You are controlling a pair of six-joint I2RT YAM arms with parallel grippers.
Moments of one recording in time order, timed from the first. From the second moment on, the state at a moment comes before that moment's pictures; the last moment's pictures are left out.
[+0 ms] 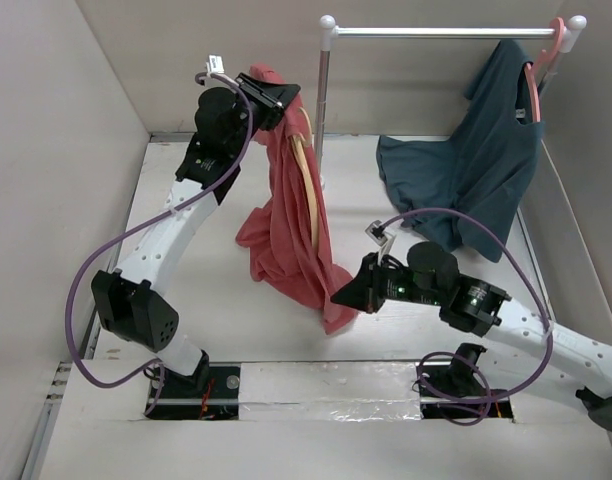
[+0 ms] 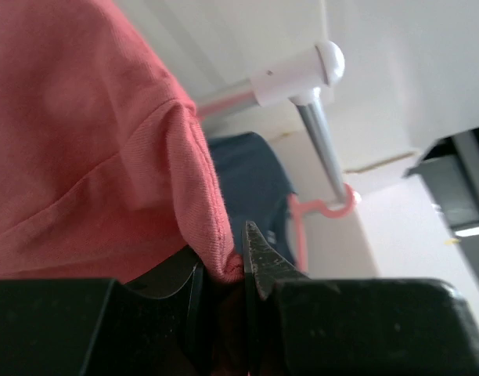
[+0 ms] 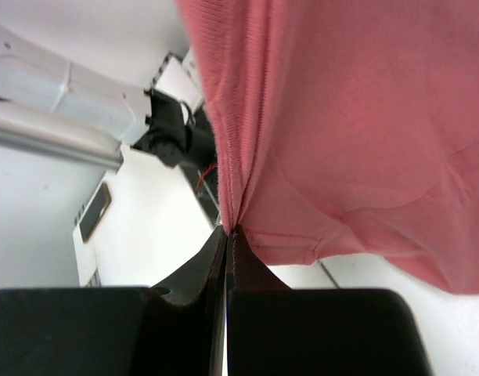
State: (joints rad) left arm -0.39 1.56 1.62 0.02 0.08 -1.19; right arm 0.97 0.85 0.73 -0.20 -0.29 0.71
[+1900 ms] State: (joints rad) left arm -0.35 1.09 1.00 -0.09 0.35 -1.24; right arm 1.19 1.35 1.32 -0.44 0.12 0.59
